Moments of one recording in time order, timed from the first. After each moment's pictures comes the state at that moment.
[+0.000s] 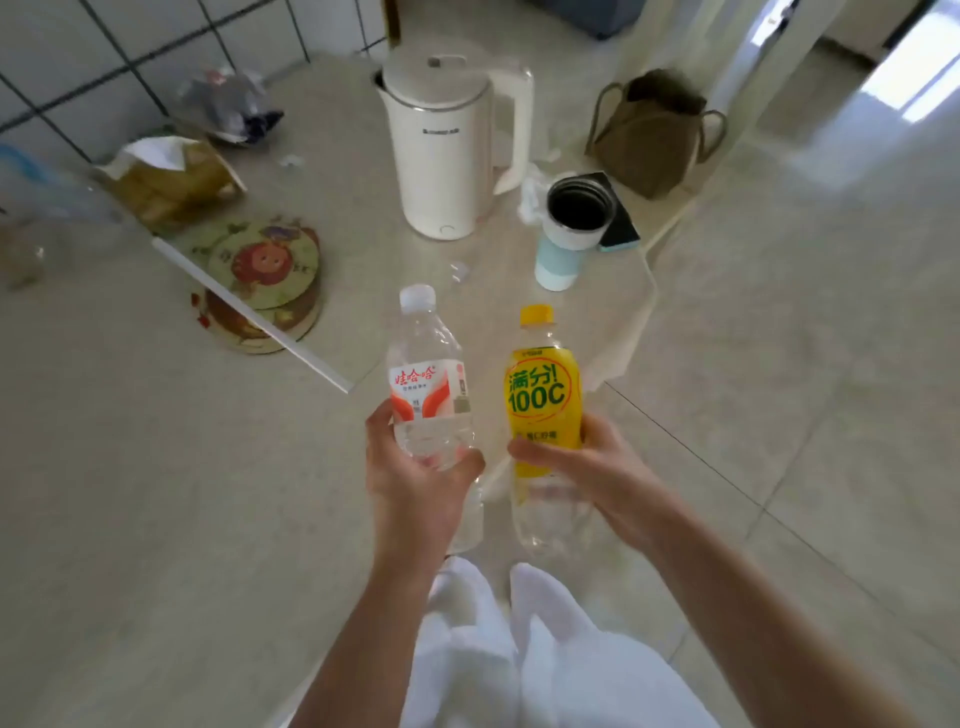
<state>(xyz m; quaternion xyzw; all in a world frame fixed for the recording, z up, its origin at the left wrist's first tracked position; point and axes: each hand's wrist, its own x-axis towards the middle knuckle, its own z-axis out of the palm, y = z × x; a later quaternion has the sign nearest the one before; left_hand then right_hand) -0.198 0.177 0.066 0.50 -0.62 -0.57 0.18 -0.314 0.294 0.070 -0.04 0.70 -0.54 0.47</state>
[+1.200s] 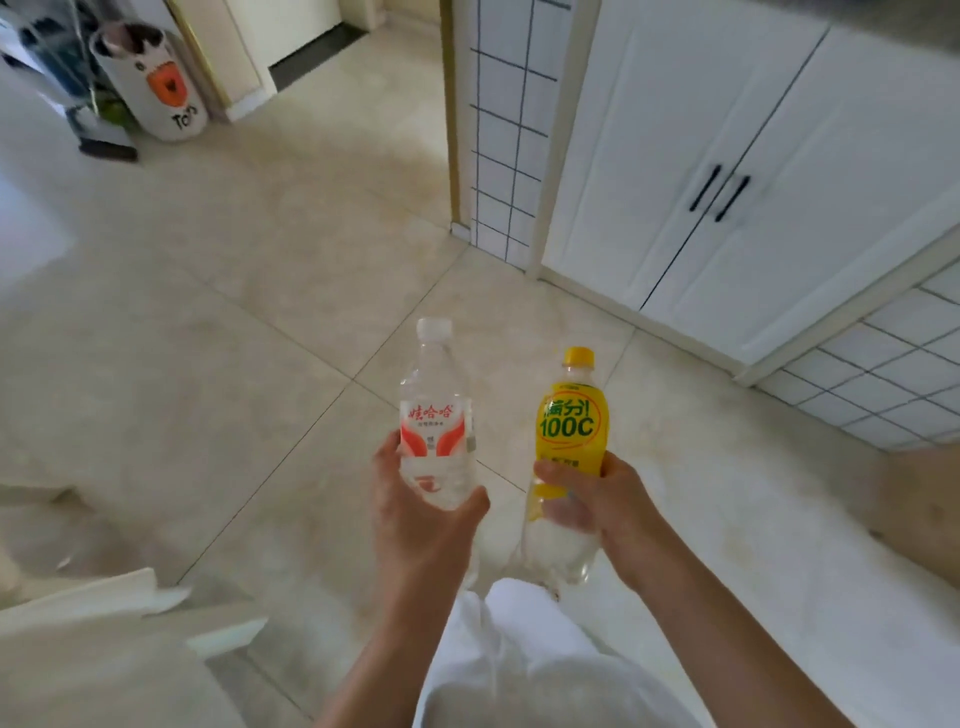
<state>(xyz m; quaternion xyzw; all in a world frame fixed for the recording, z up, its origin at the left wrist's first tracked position) -0.170 0.537 0.063 -0.20 -0.79 -0.50 -0.29 -0.031 0.635 0.055 0.60 0.37 -0.68 -0.18</state>
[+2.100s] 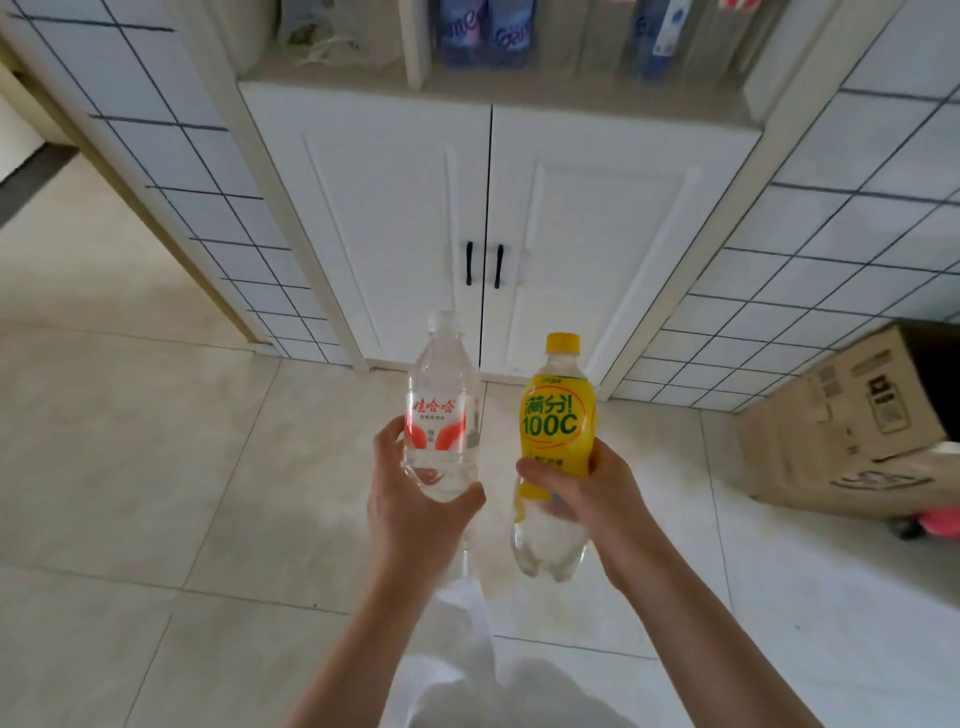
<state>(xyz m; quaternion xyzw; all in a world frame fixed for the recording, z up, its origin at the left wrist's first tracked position) -0.009 0.919 0.057 -0.45 -0.71 -0.41 -0.36 0.157 0.934 0.070 0.68 0.31 -0.57 -0.34</state>
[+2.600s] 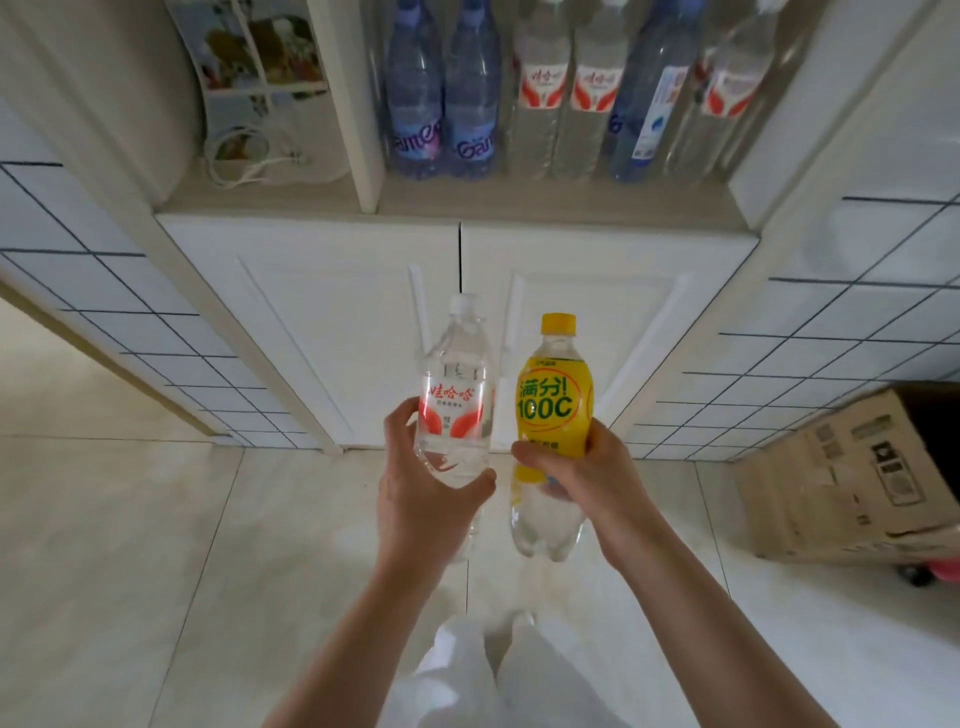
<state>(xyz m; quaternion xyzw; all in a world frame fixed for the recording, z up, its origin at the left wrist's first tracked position) 0.006 1.163 0.089 -0.51 -0.65 -0.40 -0.40 0.166 1.165 0.106 0.70 0.33 -0.51 -0.38</state>
